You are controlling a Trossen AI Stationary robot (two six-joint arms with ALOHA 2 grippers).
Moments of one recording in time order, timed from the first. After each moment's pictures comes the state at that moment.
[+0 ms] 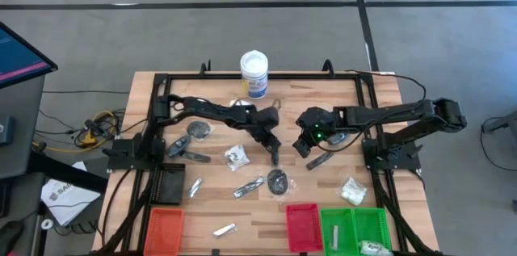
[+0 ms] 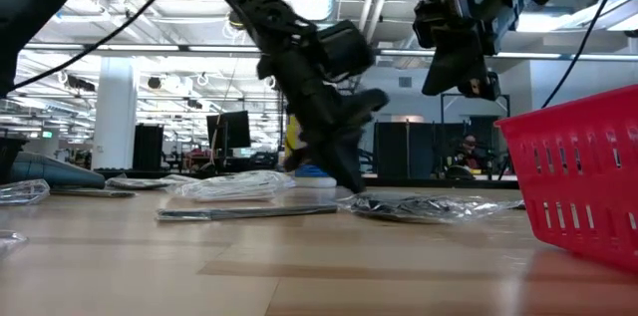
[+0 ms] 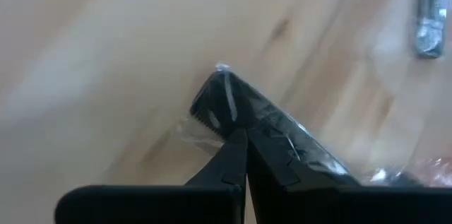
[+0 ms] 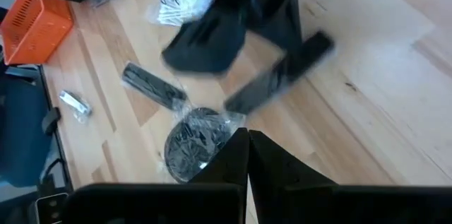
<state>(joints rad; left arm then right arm) 0.15 2.14 1.41 -0.31 0.18 -0.55 -0.06 1.29 0.81 -0.39 -0.13 0.71</state>
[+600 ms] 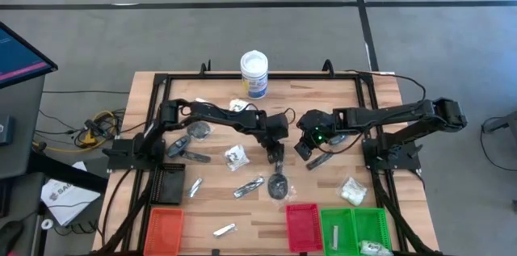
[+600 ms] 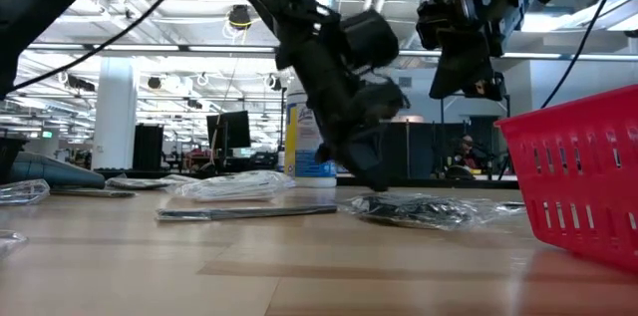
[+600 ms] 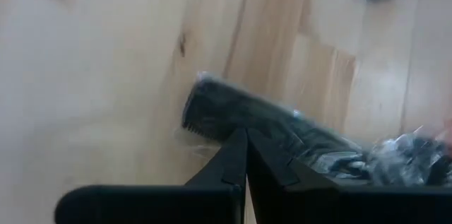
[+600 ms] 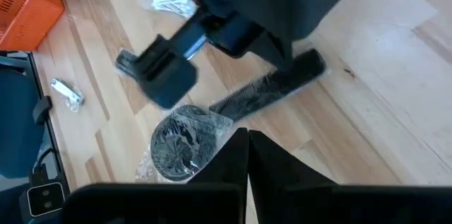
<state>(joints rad) 0.10 2.19 1.55 -0.40 0.16 -0.24 -0.03 1.29 0.81 -0.42 -0.13 0.70</state>
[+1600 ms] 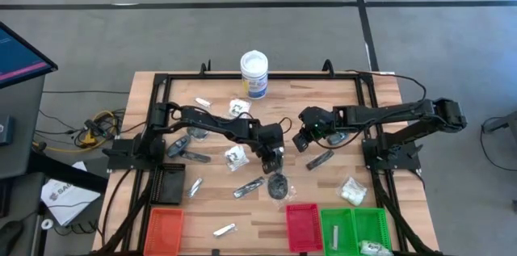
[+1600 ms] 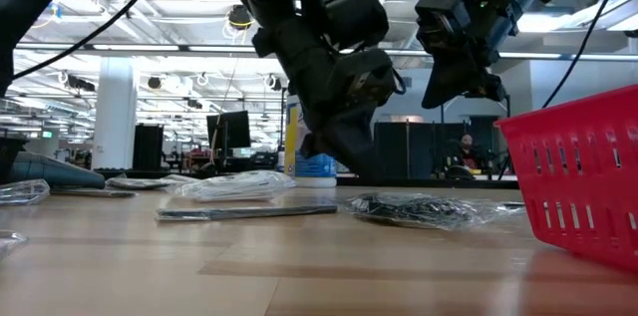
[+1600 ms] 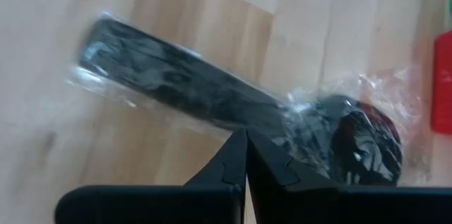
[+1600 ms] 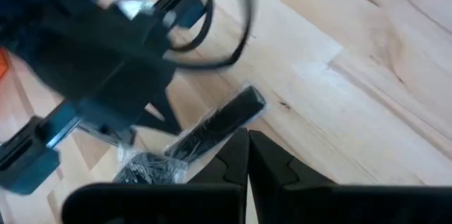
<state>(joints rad) 0.01 2.10 1.41 -0.33 0.21 -0.35 -0.07 1.29 0.81 -0.43 0.05 0.76</state>
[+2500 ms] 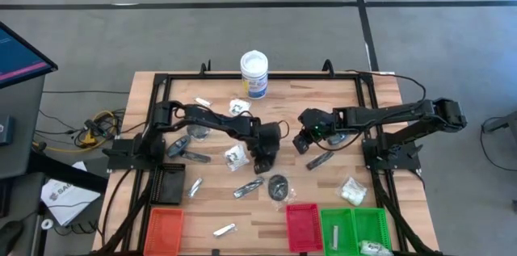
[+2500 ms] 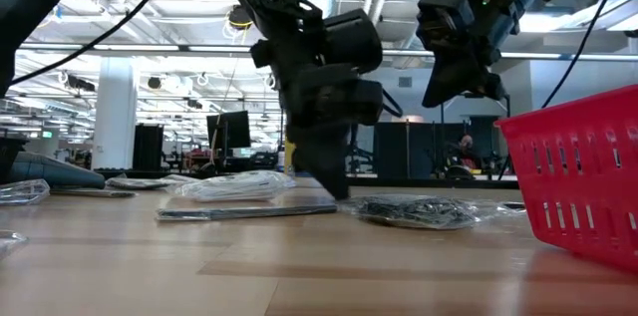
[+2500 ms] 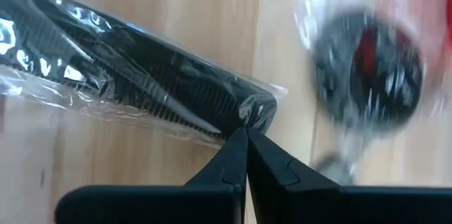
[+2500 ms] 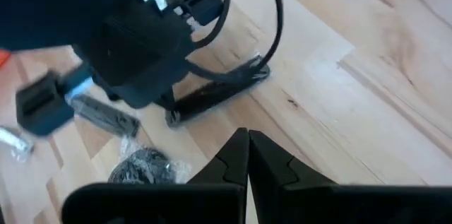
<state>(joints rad) 0.05 2.14 1.42 -0.52 0.34 -0.11 -0.05 1.29 0.81 -0.43 0.05 0.72</state>
